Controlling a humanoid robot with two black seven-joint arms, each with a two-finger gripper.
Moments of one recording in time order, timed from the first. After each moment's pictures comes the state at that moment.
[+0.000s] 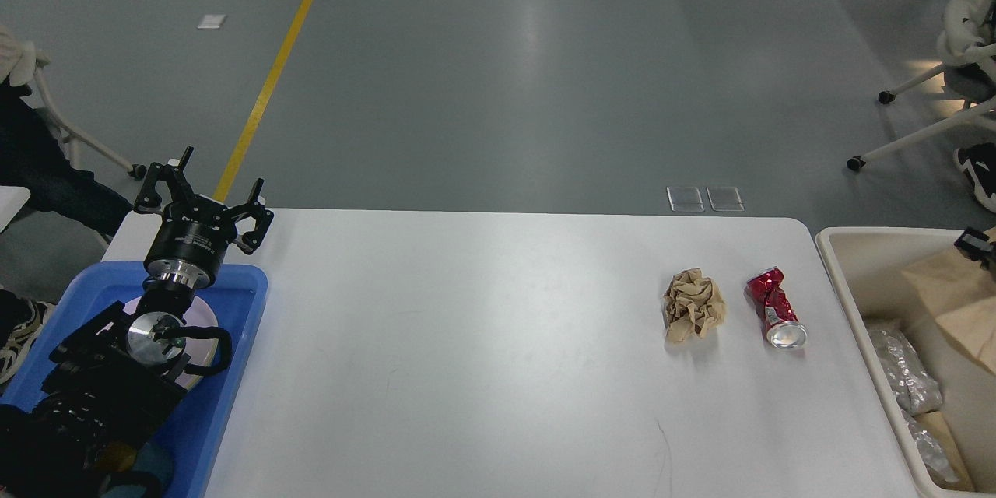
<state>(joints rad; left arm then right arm) -0.73 0.18 -0.90 -0.16 -0.18 -0.70 -0.31 1.01 -0.56 -0.91 0.30 -0.10 0.15 -0.25</state>
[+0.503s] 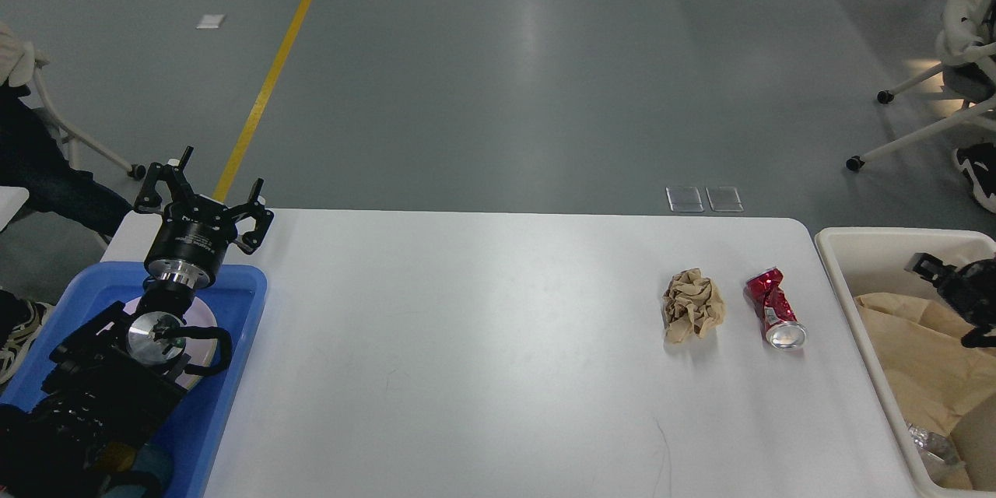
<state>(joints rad) -0.73 0.18 -0.90 -0.16 -0.18 -0.70 -0.31 1.07 -0.44 -0.96 0.28 -0.10 0.16 -0.25</state>
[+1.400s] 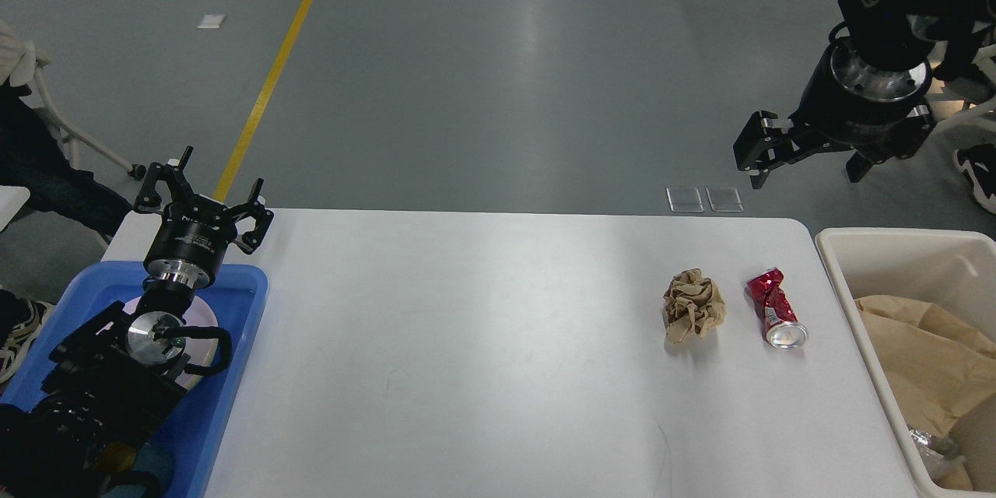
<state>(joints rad) -0.73 0.18 -0.90 -0.16 -0.18 -0.70 -0.31 2.18 -0.27 -1.28 1.16 -0.11 0.84 -0.25</state>
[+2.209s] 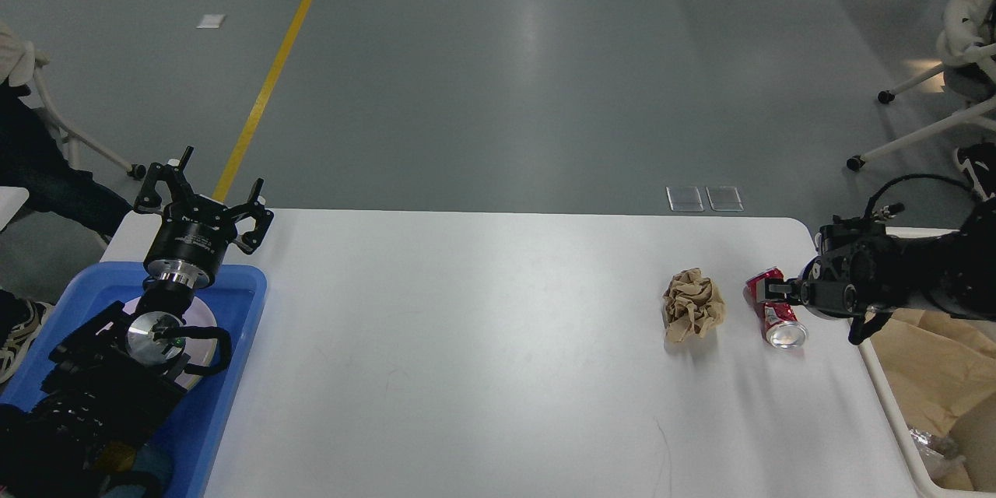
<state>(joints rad) -0.73 0.18 -0.90 -0.16 -0.18 -0.70 -0.31 1.32 -0.22 -1.27 0.83 -0.21 0.09 -0.25</state>
